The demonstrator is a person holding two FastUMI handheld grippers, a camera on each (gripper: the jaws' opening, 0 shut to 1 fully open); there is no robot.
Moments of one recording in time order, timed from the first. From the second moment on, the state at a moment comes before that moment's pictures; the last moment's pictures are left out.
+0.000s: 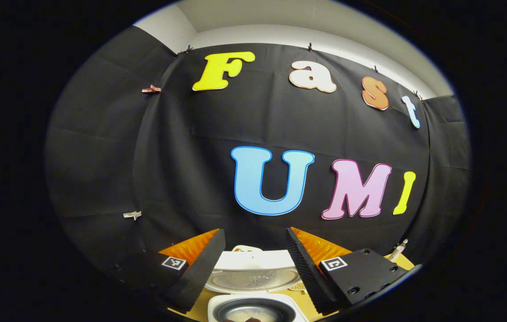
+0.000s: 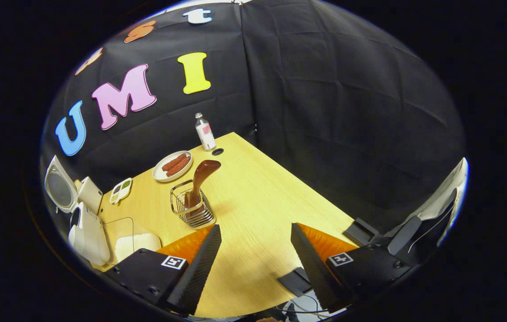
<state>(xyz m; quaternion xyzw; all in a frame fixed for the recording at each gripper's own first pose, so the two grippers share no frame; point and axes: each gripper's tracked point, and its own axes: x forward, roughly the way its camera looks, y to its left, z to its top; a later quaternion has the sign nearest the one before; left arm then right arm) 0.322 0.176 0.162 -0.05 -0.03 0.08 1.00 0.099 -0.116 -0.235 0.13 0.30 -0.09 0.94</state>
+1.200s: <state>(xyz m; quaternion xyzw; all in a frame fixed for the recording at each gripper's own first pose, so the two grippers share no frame) 0.318 0.154 0.044 -0.06 0.18 0.11 0.97 0.104 -0.025 -0.231 0.04 0.29 0.09 0.95</state>
